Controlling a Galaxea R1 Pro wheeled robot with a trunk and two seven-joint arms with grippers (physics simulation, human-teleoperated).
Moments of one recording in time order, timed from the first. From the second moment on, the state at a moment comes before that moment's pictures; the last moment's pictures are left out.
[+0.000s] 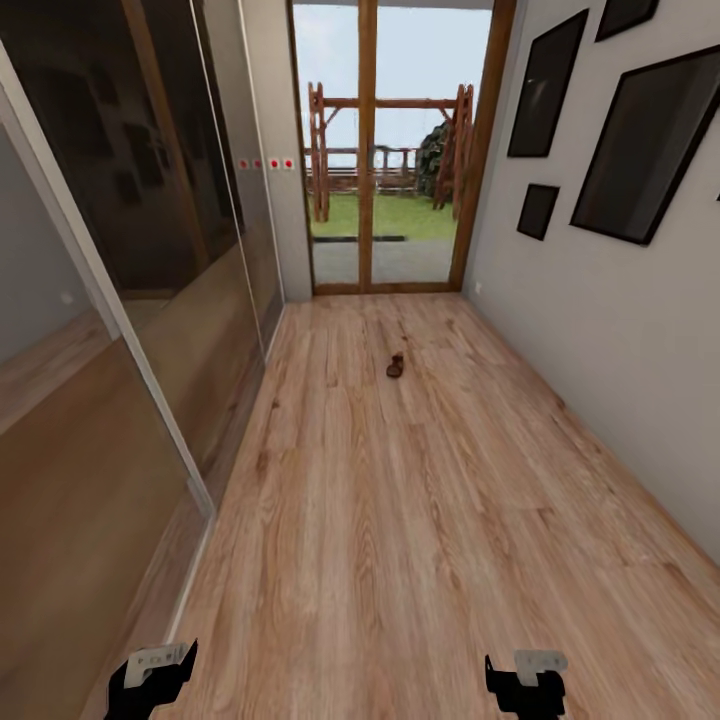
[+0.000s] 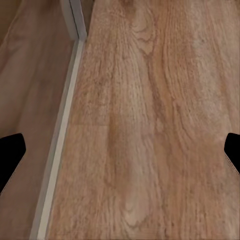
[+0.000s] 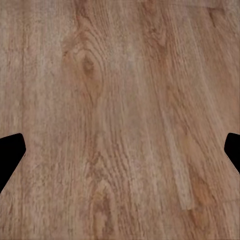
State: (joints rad) left arm -0.33 0.17 0.18 -0.29 0.07 -0.50 -0.17; right arm -0.47 -0.04 0.02 -0.03 0.06 -0.50 -0.20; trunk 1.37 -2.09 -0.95
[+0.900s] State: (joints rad) left arm -0.33 0.17 0.18 -0.29 0.07 -0.50 -0.17; right arm -0.47 -0.04 0.01 -0.03 0.06 -0.50 -0.20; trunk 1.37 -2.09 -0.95
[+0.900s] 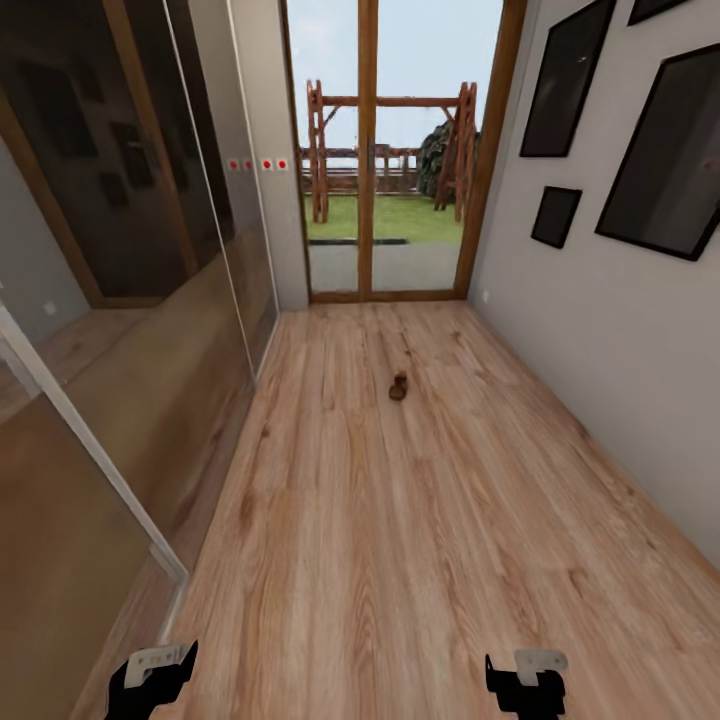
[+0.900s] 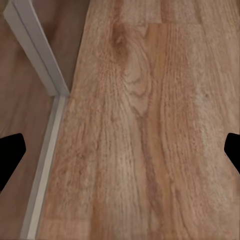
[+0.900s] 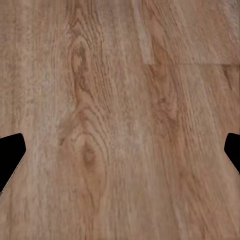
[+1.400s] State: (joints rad) left arm -0.33 0.17 0.18 -0.29 0.07 -0.50 -0.17; right arm -0.47 -0.04 0.01 -0.03 0.06 -0.50 -0.20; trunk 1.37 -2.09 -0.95
